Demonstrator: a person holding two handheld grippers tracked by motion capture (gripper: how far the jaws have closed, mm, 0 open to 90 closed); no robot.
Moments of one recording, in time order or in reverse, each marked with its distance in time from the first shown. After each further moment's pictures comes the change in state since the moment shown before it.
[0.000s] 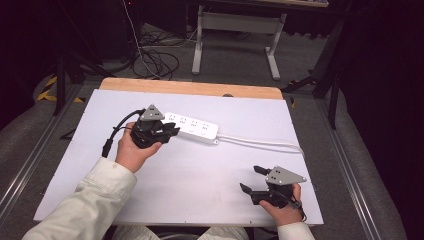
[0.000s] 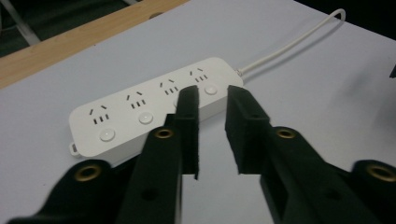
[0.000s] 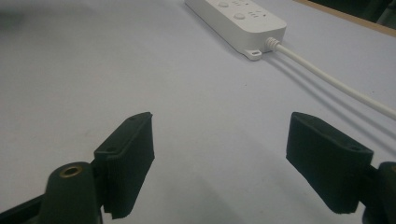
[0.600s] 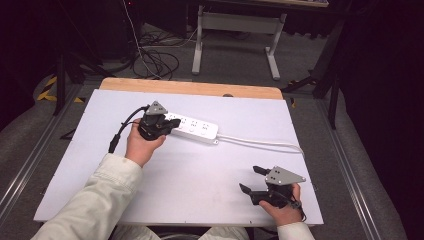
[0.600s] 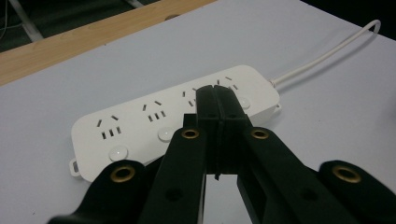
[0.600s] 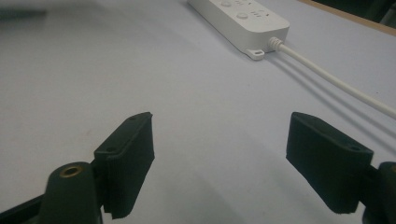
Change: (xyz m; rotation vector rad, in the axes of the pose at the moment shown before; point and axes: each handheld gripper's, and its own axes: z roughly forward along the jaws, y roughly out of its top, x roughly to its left) left arm 0.025 -0.009 0.041 -0.036 0.022 -0.043; right arm 0.000 0.000 0.001 0.001 0.009 -0.005
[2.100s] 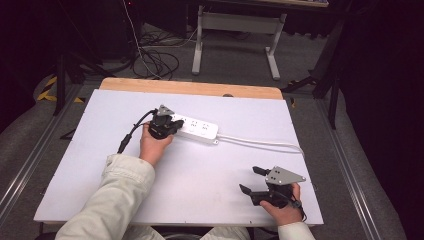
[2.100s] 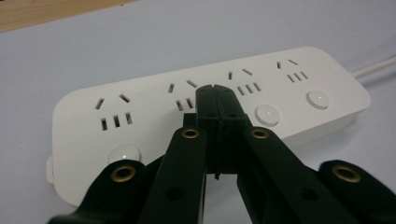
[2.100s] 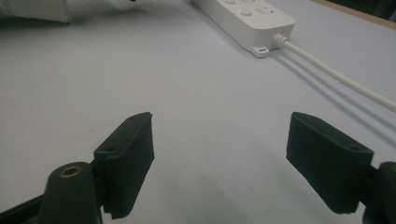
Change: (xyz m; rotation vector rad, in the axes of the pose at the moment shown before) left arm 0.021 -0.024 0.059 0.027 0.077 -0.096; right arm -0.002 -0.003 0.001 0.001 0.022 0.006
